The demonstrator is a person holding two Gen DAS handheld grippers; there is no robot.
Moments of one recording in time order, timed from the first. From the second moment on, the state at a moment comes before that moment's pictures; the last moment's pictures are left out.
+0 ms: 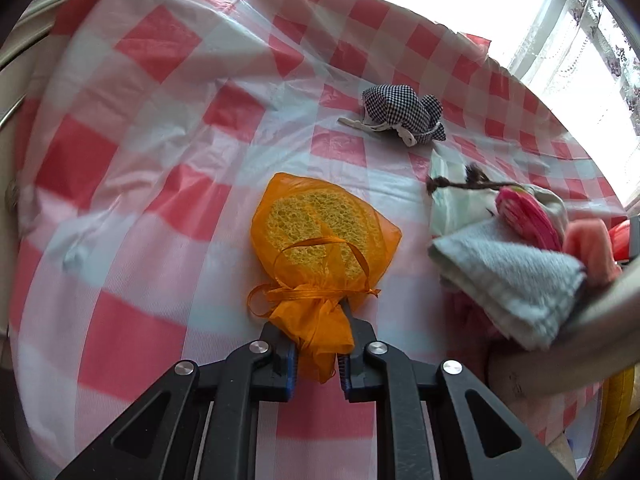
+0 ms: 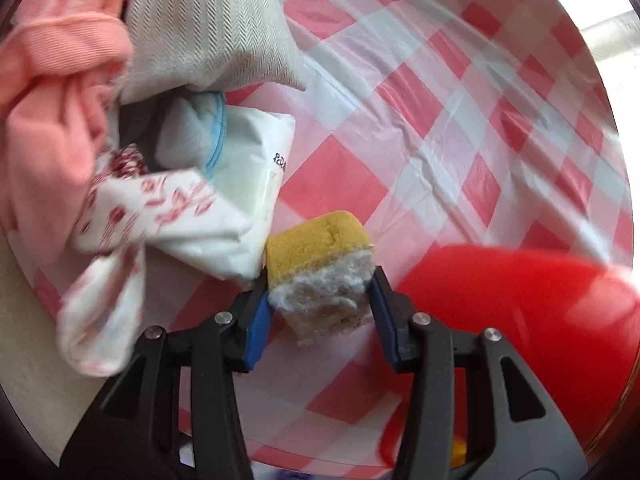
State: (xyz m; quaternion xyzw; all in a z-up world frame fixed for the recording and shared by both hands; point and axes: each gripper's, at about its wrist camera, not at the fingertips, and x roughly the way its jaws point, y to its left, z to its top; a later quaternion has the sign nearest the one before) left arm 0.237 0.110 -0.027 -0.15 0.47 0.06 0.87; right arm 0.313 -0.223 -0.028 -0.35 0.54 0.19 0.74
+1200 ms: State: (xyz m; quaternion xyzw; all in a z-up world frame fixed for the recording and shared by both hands) left arm 0.062 -0.062 0.059 -0.13 0.37 -0.09 0.92; right arm 0.062 -0.374 -0.017 -0.03 0.42 0.13 0.90
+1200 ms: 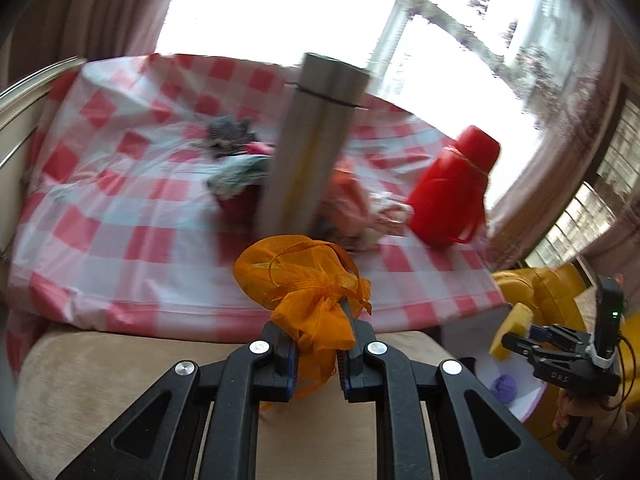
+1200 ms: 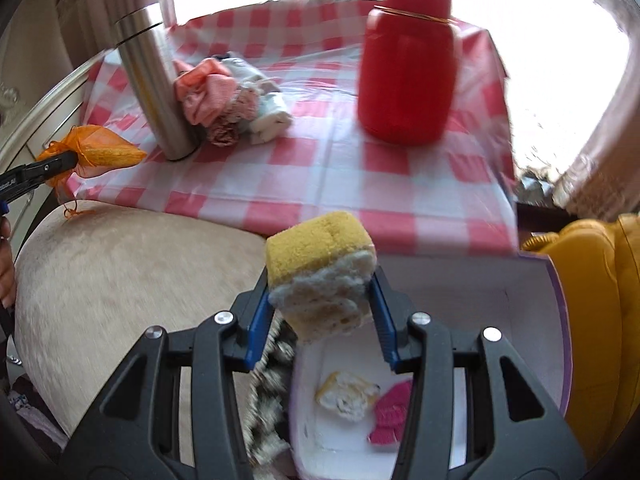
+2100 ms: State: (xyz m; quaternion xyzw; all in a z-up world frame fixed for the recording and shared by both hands) left arm 0.059 -0.273 0.036 -0.01 0.41 -0.29 0.86; right arm 0.035 -0.438 -0.034 0.04 0.41 0.07 0.91
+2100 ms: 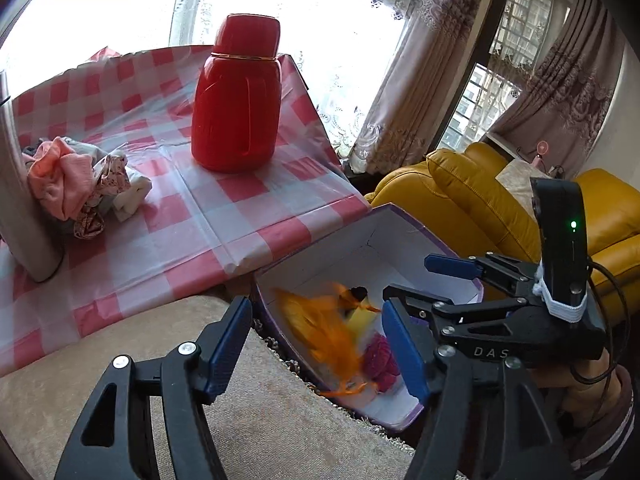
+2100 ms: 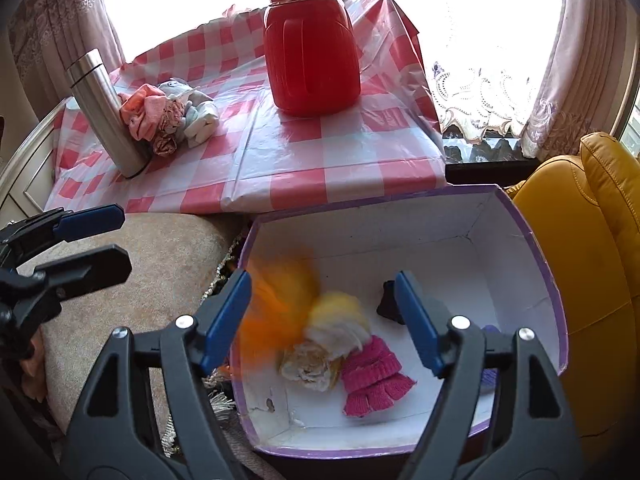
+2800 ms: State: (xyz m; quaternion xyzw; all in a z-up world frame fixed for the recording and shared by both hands) left arm 0.059 -0.188 0.032 -0.08 0.41 -0.17 0.89; right arm 0.026 -0.390 -0.008 0.05 0.36 0.10 0.93
